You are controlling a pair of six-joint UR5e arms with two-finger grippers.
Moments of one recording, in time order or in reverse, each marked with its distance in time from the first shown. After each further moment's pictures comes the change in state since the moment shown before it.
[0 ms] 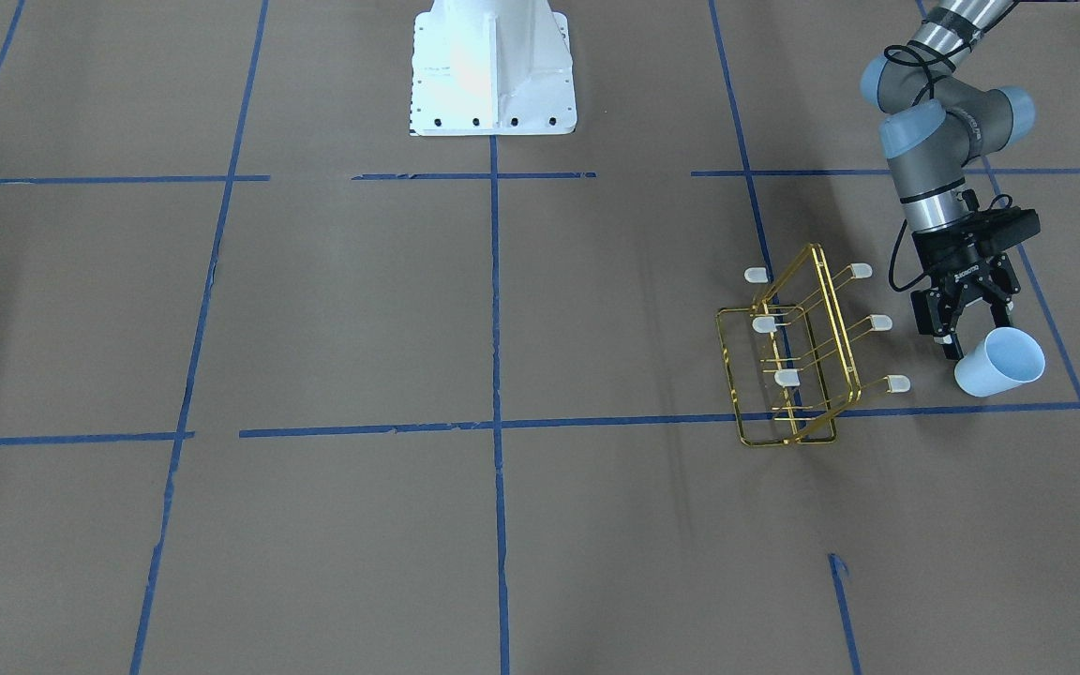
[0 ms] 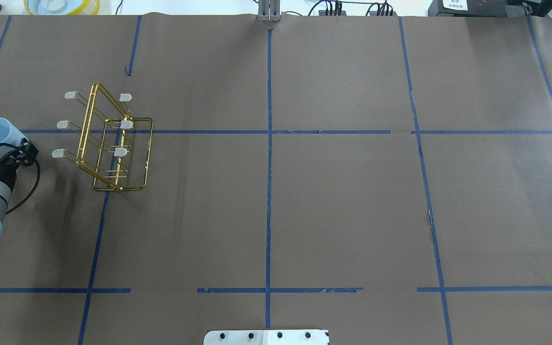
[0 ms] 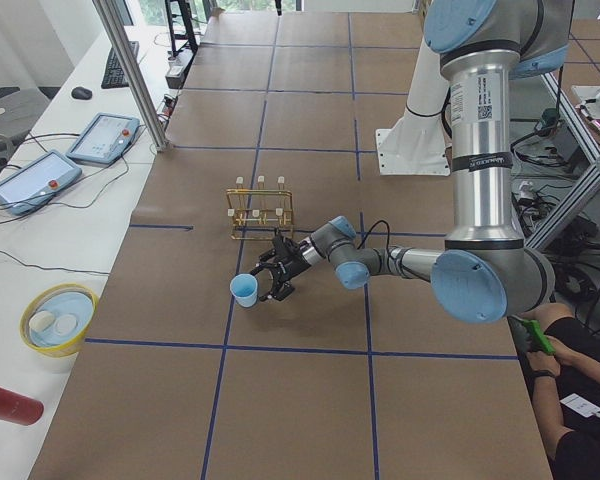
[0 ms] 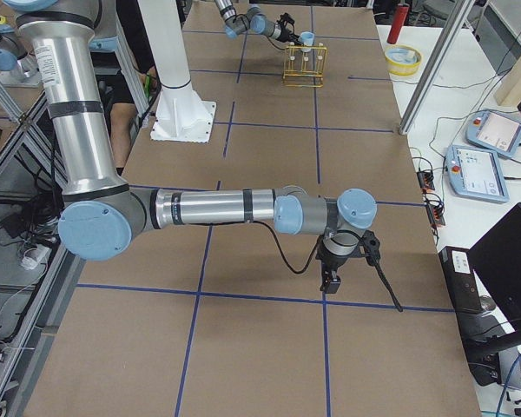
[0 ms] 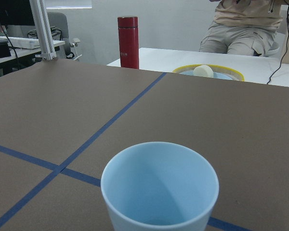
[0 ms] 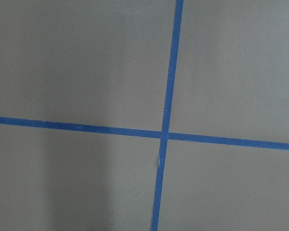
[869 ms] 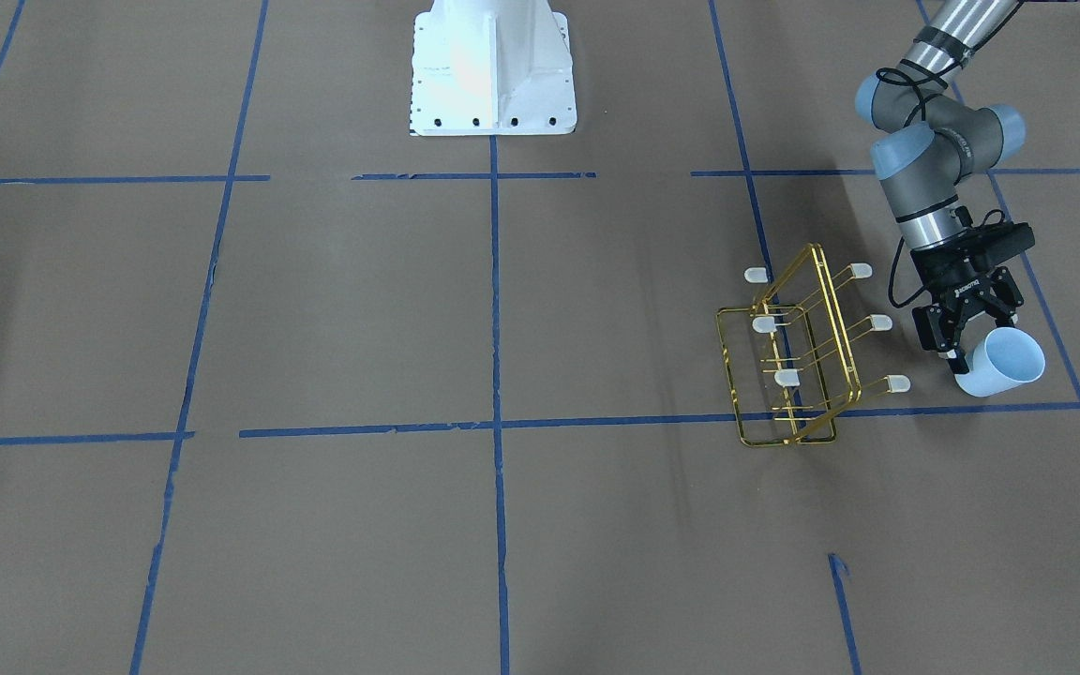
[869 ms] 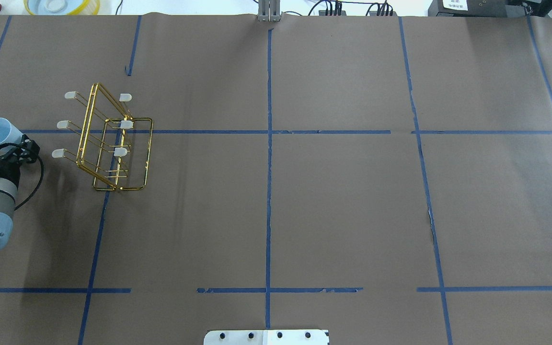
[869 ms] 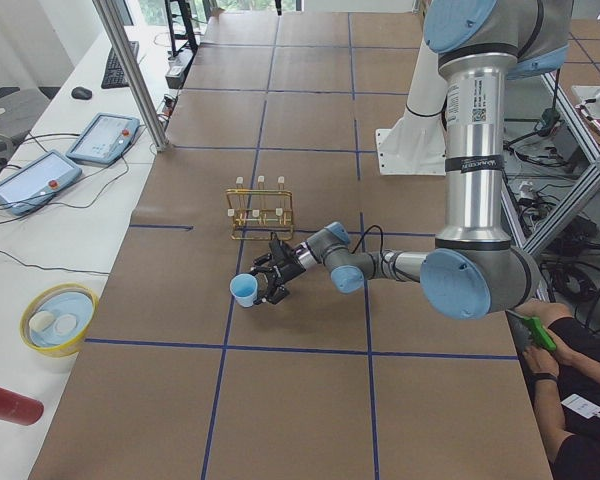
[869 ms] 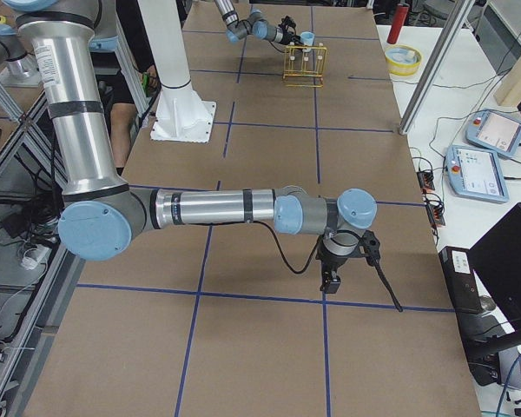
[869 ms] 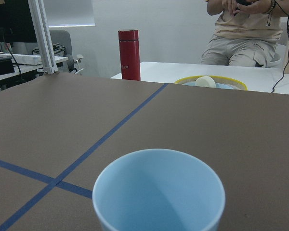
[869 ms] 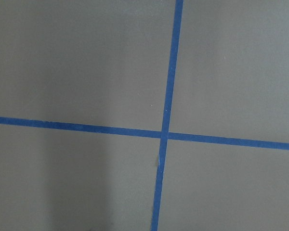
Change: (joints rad) left arm 0.000 -0.047 0.093 -0.007 0.063 -0.005; right arm 0.000 0.000 0.000 0.000 0.000 0.000
